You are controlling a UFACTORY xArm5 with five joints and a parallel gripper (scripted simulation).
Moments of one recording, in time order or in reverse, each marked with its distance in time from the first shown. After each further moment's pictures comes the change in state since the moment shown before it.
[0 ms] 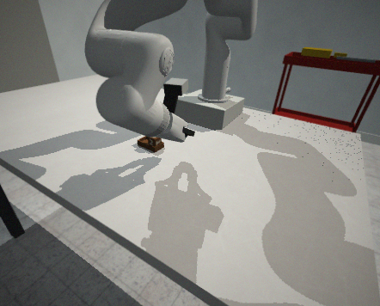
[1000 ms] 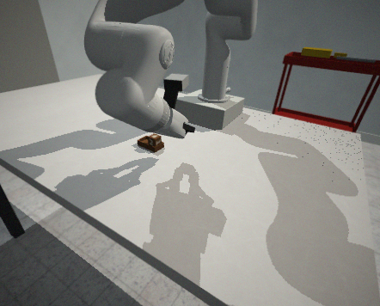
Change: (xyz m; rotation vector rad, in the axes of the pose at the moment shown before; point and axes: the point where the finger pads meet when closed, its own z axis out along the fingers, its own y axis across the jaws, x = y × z) arm 0.008 0.000 -0.005 0.000 -0.005 0.000
